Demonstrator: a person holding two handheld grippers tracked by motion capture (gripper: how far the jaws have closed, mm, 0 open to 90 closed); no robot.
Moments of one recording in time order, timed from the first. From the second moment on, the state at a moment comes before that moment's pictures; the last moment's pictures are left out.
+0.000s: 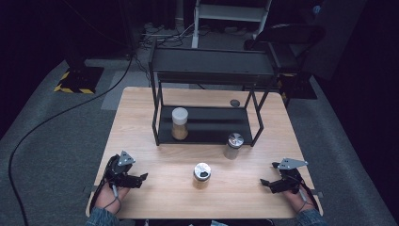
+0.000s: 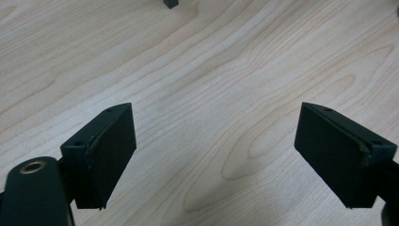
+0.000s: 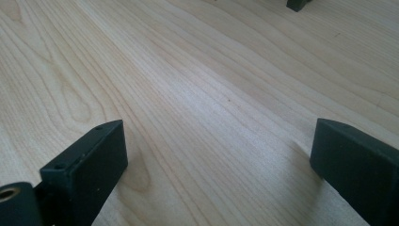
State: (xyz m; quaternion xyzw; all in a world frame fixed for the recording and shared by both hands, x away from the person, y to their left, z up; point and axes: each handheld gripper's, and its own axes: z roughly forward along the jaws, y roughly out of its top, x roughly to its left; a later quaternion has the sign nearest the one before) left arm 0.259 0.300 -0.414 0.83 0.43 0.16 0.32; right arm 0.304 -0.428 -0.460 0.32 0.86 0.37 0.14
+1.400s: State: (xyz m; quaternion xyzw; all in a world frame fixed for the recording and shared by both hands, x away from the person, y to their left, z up) left arm 0.247 0.310 -0.455 0.82 0.43 0.17 0.34; right arm 0.304 -0.428 -0.460 0.32 0.86 0.37 0.14
